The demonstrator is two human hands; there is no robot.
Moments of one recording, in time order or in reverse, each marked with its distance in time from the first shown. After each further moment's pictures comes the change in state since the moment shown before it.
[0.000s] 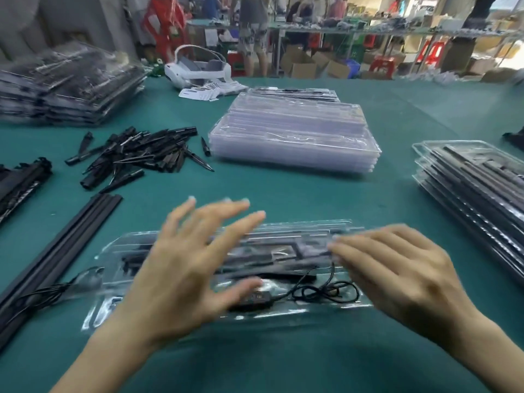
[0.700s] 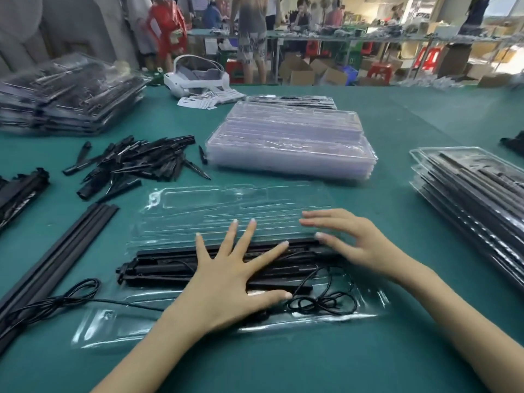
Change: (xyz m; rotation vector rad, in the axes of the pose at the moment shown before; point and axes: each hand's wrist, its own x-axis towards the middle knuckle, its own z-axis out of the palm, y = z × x) left_hand 0.008 -0.005 0.073 -0.009 -0.612 -0.308; right_hand 0.007 0.052 0.072 0.772 -0.317 0.442
